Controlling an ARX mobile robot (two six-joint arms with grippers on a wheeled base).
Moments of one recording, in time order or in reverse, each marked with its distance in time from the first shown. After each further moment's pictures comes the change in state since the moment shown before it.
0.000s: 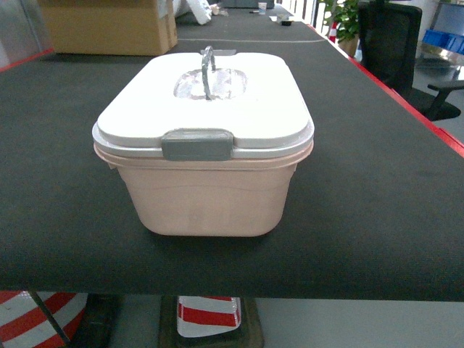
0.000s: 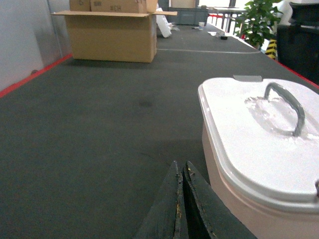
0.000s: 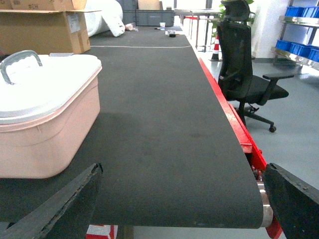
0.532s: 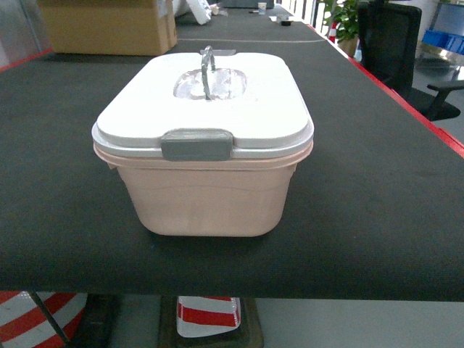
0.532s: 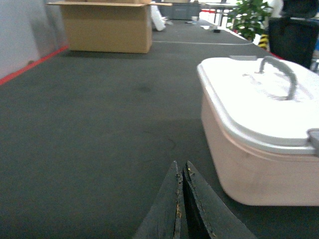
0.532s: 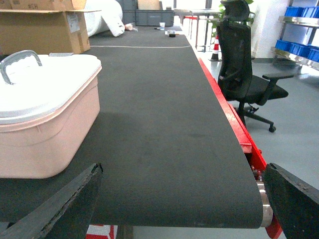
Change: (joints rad) left arm 0.152 -0.277 -0.180 -0.107 0.160 0.002; right arm 0.000 0.000 0.000 0.000 0.000 0.000
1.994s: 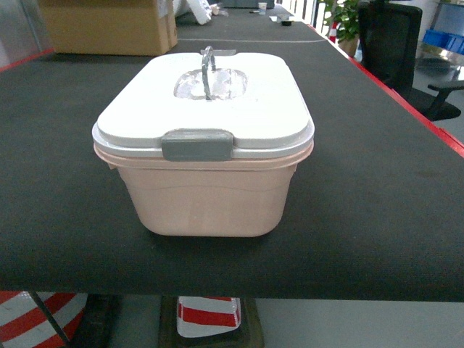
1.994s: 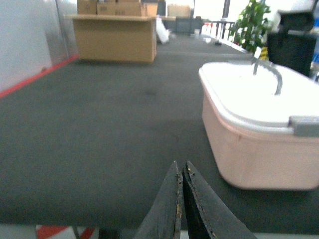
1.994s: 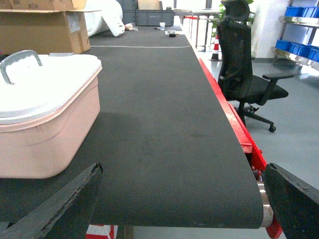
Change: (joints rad) left arm 0.015 -0.729 -0.080 -0.623 0.014 0.001; right arm 0.000 0.000 0.000 -0.001 0.000 0.000
